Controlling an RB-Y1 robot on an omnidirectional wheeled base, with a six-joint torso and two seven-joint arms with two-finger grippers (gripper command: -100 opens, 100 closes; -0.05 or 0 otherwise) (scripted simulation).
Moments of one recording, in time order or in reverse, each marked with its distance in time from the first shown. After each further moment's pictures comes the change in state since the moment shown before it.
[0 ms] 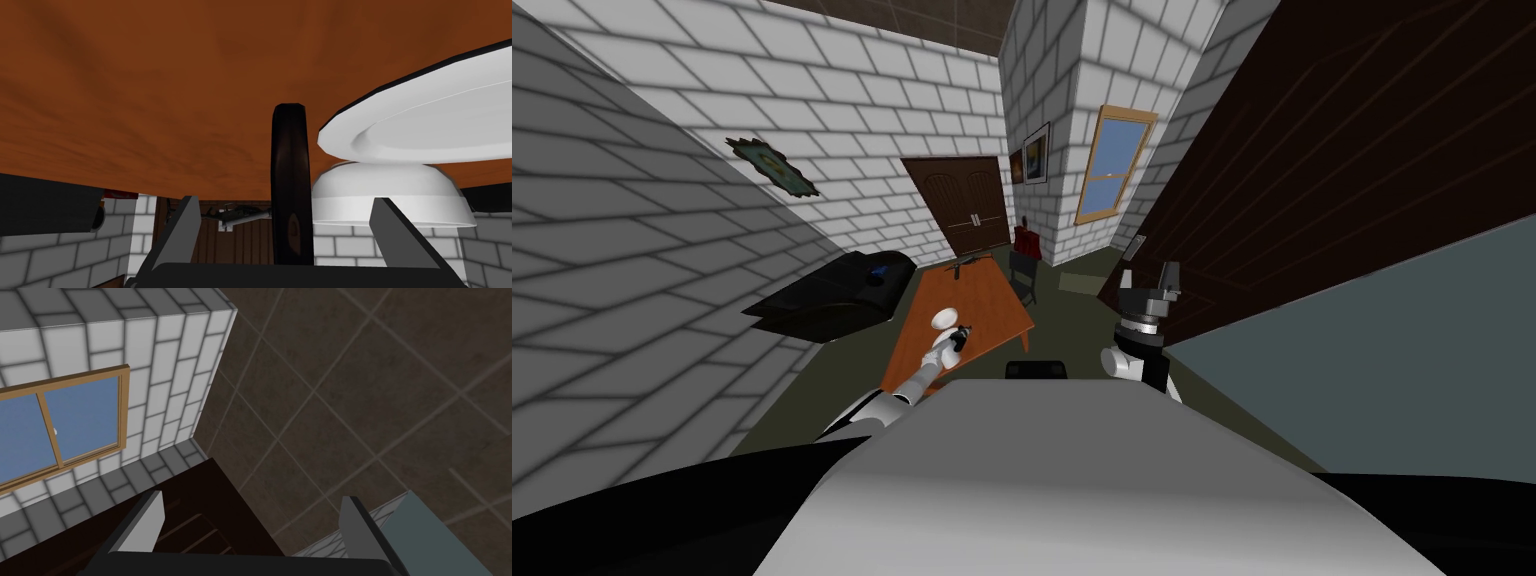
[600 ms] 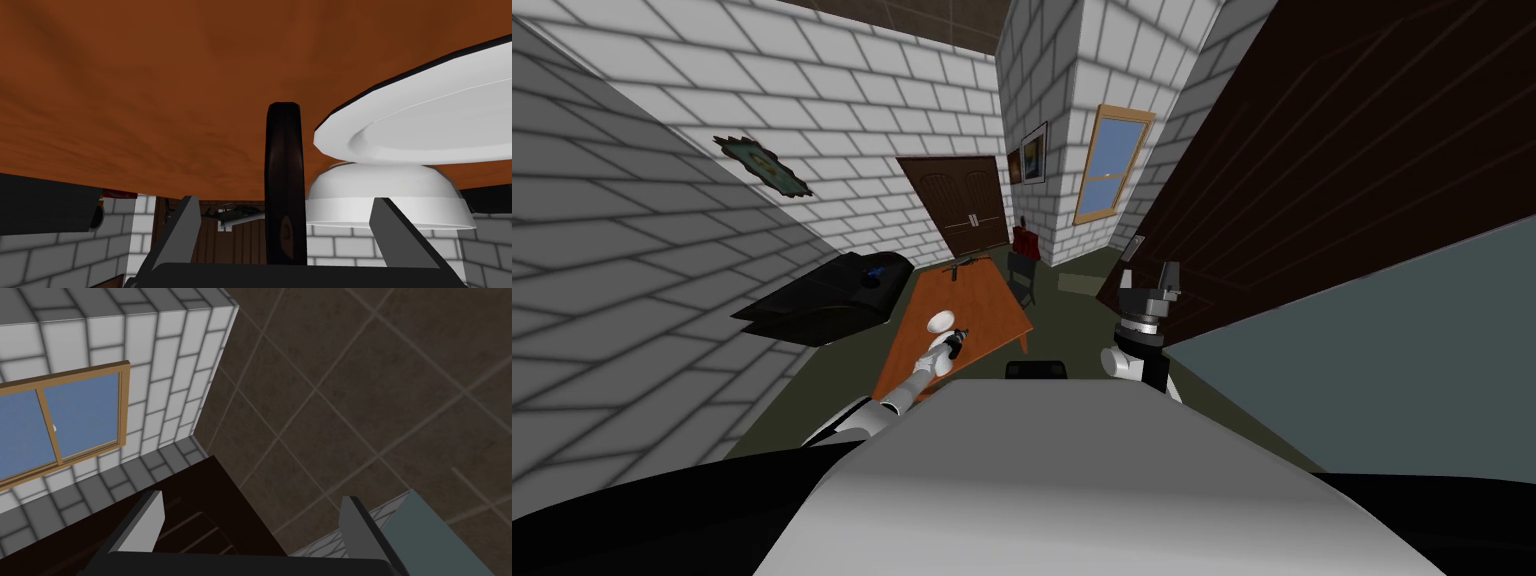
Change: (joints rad) left arm 0.054 0.057 -0.036 -0.030 -0.091 -0.017 0.164; right arm 0.000 0.000 0.000 0.000 0.000 0.000 0.000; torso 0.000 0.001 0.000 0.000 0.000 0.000
